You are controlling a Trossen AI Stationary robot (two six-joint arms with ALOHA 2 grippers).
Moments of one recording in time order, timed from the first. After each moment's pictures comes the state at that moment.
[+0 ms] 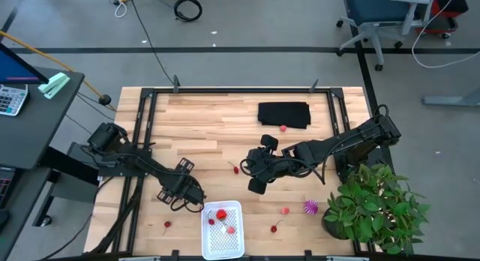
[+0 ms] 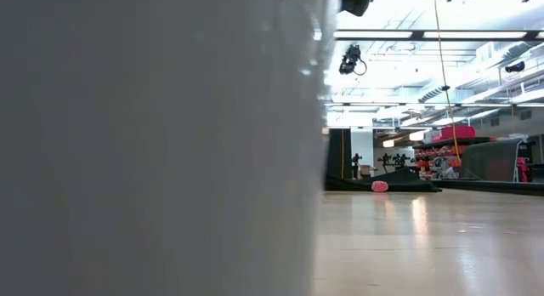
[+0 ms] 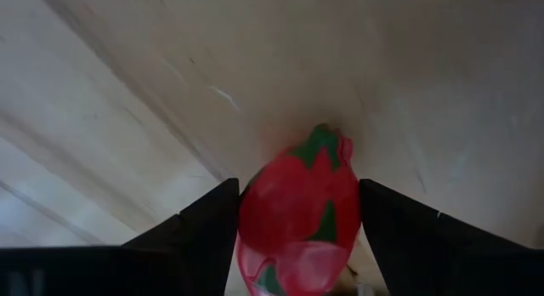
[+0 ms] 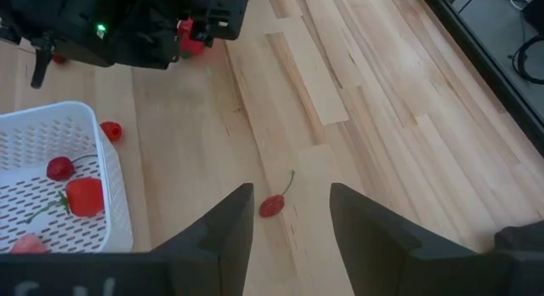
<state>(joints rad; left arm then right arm) -0.51 1.72 0.94 -1.07 -0.17 0.00 0.31 1.67 1.47 -0.66 0.47 0.43</state>
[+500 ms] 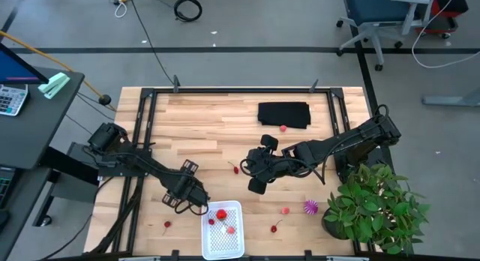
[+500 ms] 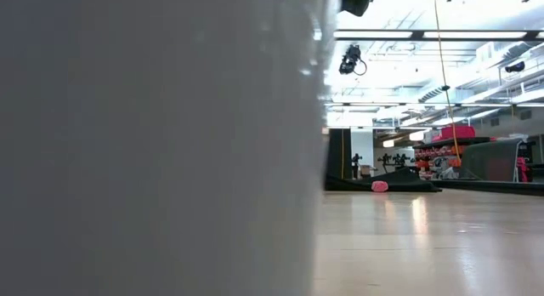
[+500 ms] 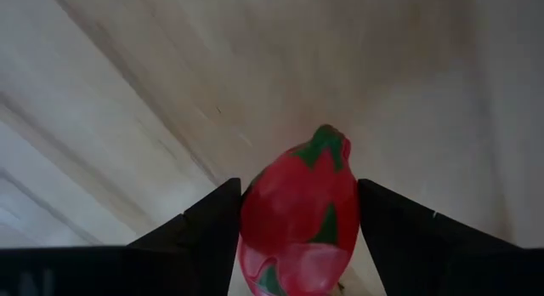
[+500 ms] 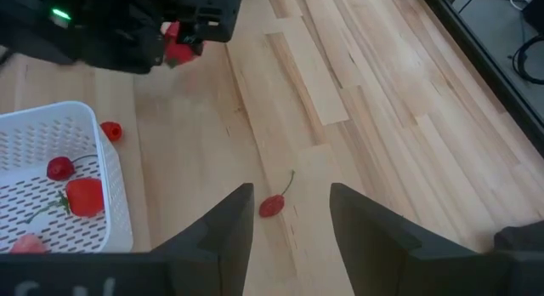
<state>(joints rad) -0.51 1.72 1.06 -1.10 -0.17 -0.02 0.31 1.67 1.47 -0.66 0.47 0.43</state>
